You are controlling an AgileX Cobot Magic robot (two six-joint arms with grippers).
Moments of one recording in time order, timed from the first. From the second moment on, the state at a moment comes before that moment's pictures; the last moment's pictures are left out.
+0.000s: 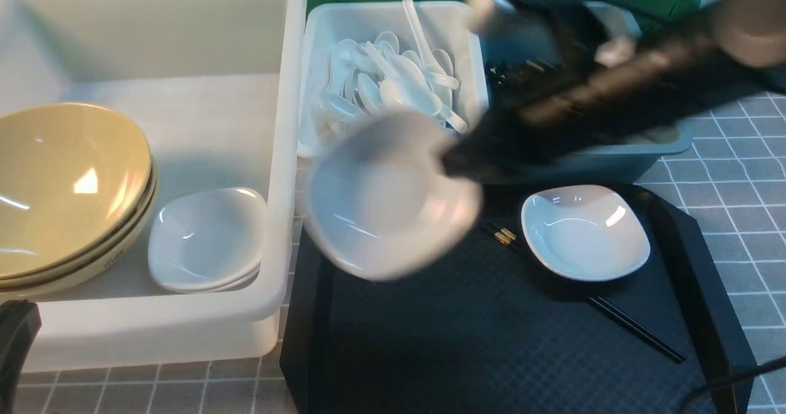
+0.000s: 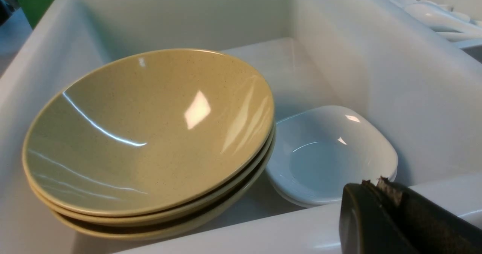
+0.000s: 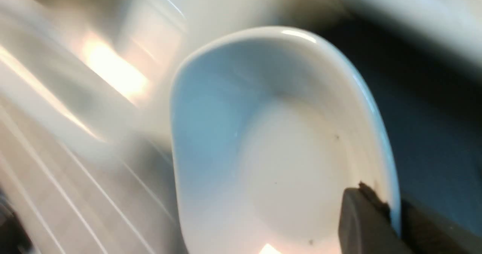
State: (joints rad) right arm 0.58 1.58 -1.34 0.61 0.66 -0.38; left arm 0.07 0.16 -0.25 -0.29 0.45 0.41
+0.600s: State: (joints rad) right arm 0.77 2.04 -1.75 0.57 0.48 -0.34; left arm 0.07 0.16 -0.25 -0.29 0.46 0.41
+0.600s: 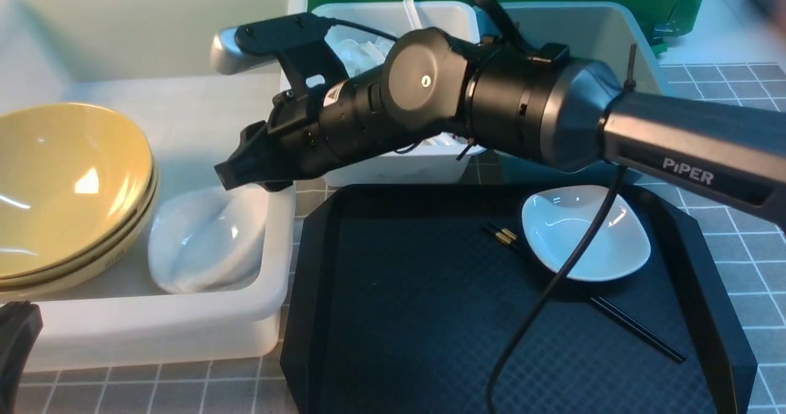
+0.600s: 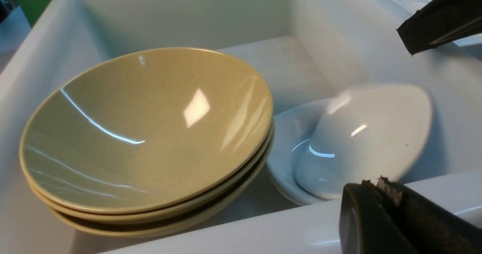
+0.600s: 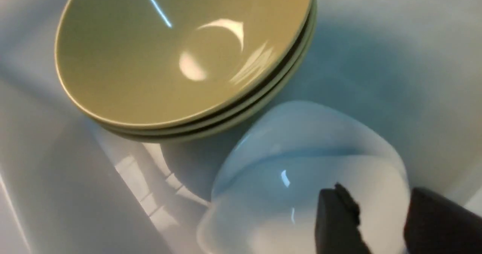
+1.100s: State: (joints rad) right arm 0.36 1.76 -1.41 -0.06 0.97 0.02; left arm 0.07 0.16 -0.25 -0.29 0.46 0.41
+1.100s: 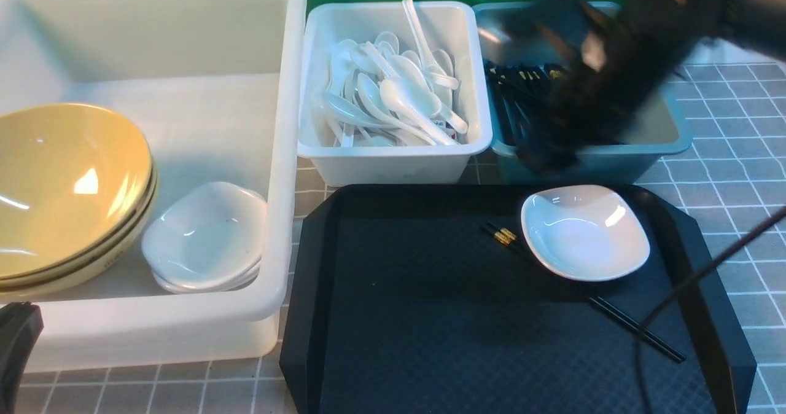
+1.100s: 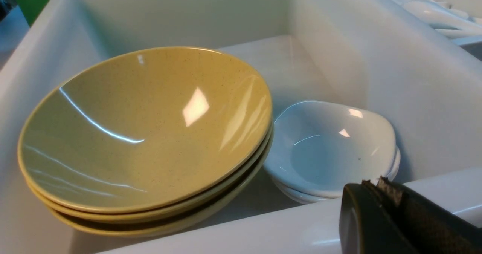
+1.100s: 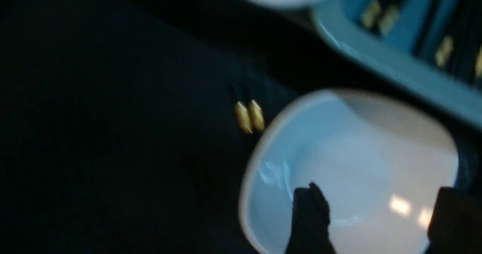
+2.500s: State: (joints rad) right arm 0.67 1.61 -1.45 0.36 0.49 -0.28; left arm 0.07 0.16 -0.25 -0.29 0.45 0.41
